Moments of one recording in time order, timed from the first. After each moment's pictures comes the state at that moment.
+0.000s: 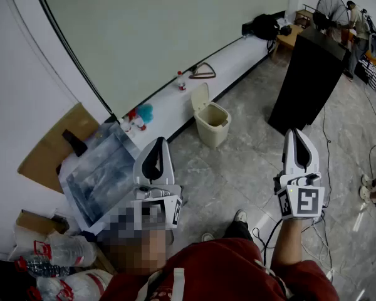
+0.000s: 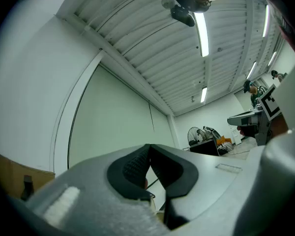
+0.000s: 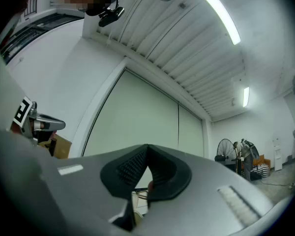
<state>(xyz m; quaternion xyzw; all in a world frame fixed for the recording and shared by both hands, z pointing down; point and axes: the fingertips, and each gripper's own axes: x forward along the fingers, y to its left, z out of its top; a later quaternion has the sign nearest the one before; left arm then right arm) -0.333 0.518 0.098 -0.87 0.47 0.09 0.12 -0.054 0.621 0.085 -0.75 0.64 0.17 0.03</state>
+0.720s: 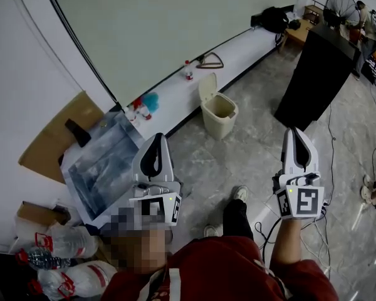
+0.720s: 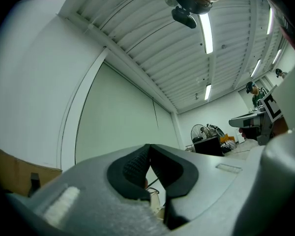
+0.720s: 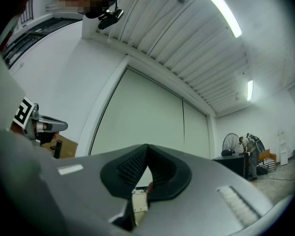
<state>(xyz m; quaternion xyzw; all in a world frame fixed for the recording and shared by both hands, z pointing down) -0.363 0.502 0.112 -0.86 0.49 0.08 0.11 -0.085 0.598 0.103 -0.73 0.67 0.15 0.03</state>
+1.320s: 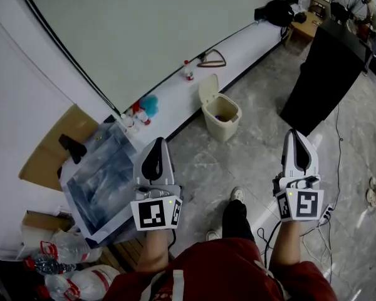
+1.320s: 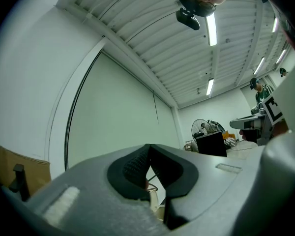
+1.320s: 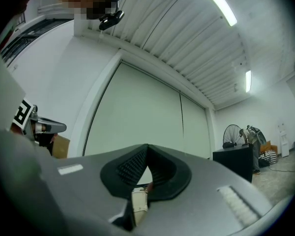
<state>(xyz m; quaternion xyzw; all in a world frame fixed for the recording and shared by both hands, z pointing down) -0.308 0.424 0.138 -0.87 0.49 0.05 0.09 -0.026 0.520 0.136 -0.74 0.66 0.11 0.03</state>
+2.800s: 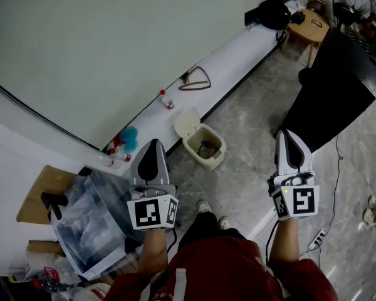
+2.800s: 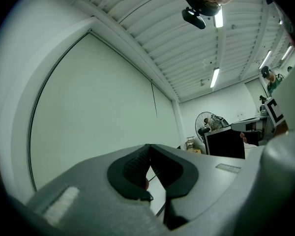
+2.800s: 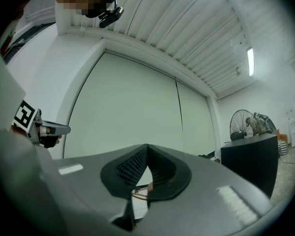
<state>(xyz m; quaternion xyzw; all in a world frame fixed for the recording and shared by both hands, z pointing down) -0.076 0.194 0.134 -0.87 0.49 0.03 0.07 0.201 0.288 0.144 -0.73 0.69 0.05 0.04</state>
